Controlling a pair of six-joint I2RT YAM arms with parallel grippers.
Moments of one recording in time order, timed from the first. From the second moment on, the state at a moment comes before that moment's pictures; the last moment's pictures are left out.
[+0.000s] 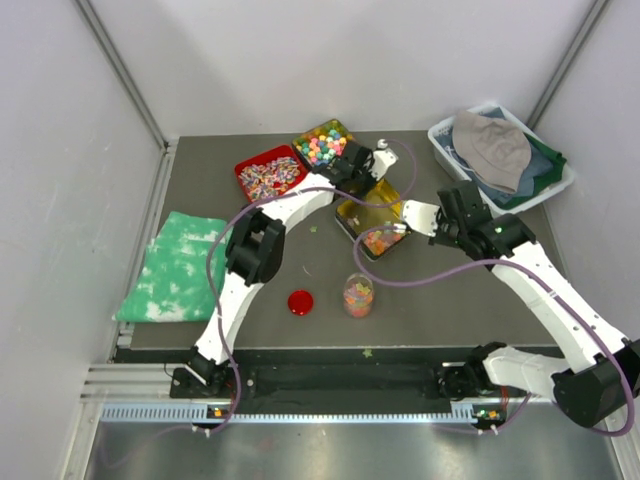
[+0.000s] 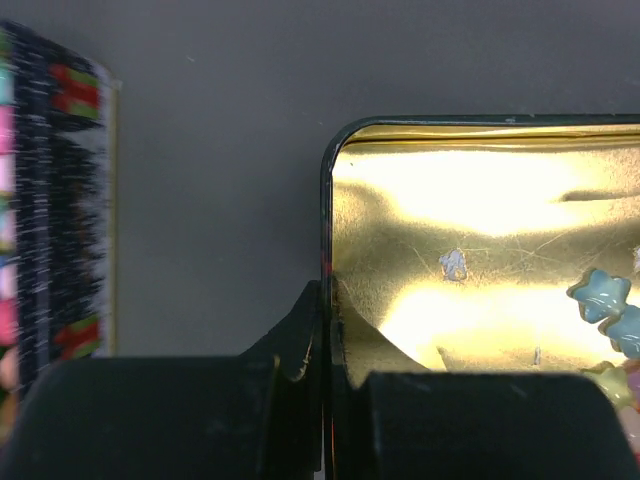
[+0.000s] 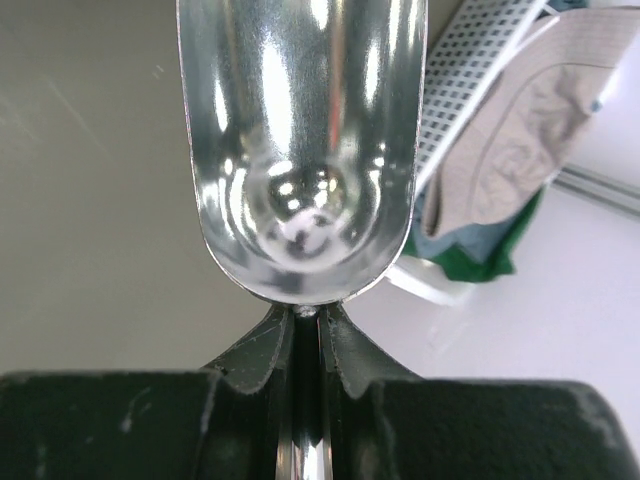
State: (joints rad) left arm -0.62 2.47 2.16 -0.47 0.13 0.28; right arm 0.47 1.13 1.13 -0.90 0.29 -0.95
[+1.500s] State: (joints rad) left arm -0.74 2.17 2.03 -0.38 -0.03 0.39; right arm 0.64 1.32 0.98 -0.47 0.78 -1.84
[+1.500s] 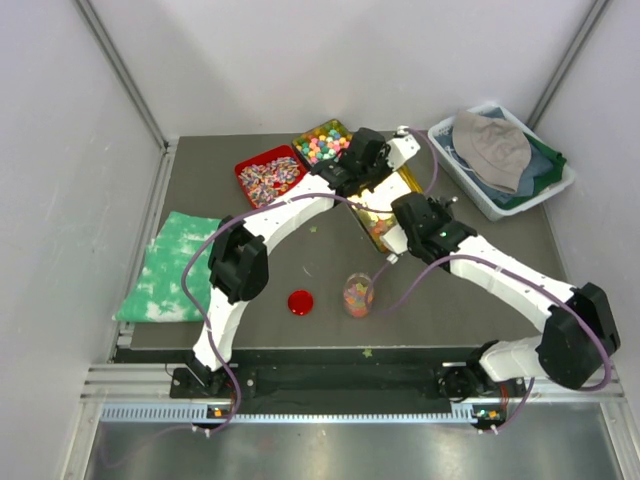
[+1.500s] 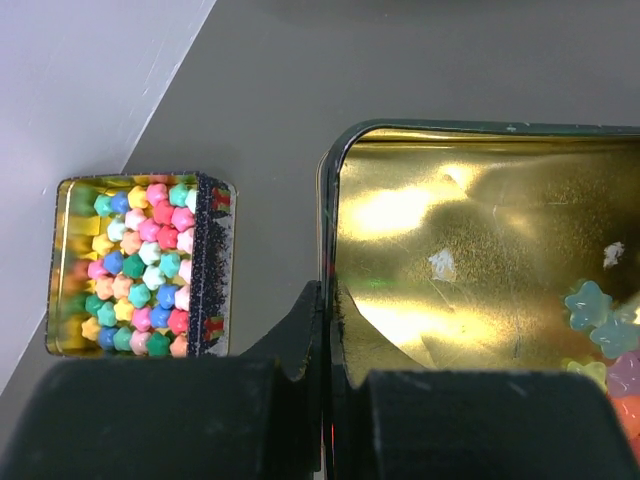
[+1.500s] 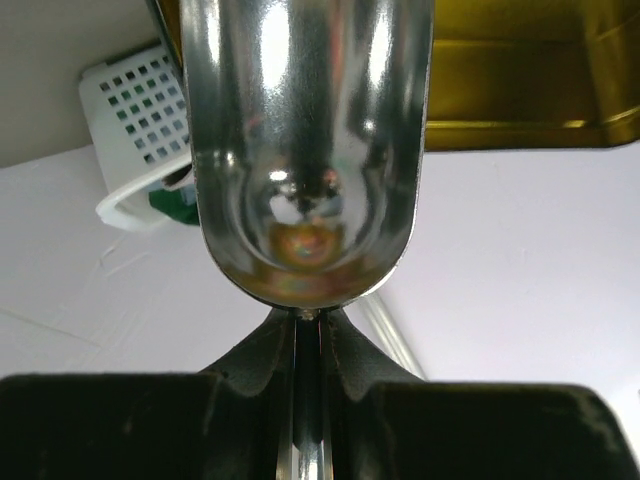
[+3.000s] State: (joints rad) left arm -0.76 2.19 2.03 -0.49 -0.04 0.44; right arm 0.72 1.57 1.19 -0.81 0.36 -1.26
